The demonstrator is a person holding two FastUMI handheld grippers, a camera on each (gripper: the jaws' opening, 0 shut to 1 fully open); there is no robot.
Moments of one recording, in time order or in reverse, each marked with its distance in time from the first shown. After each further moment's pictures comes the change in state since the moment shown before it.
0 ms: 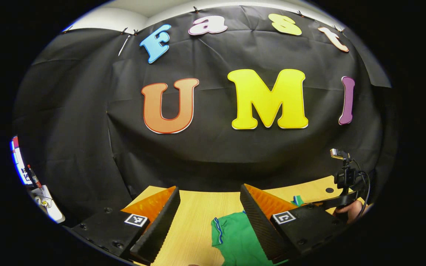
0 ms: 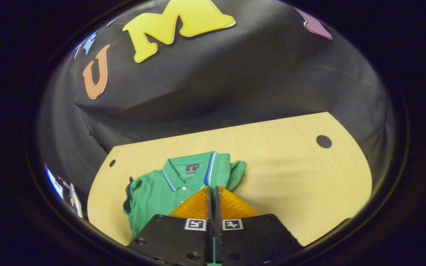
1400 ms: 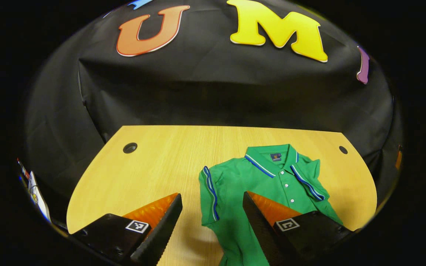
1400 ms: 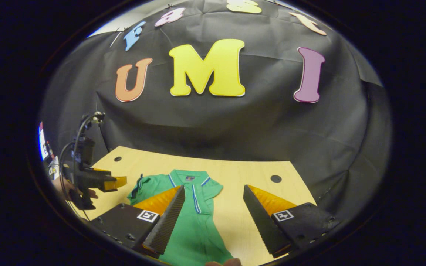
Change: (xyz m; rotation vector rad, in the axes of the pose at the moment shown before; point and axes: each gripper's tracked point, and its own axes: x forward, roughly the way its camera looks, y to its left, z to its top) left arm 0.089 -0.024 -0.203 -0.025 0.573 -0.100; right arm -0.208 -0.004 0.015 -0.283 -0.291 -0.162
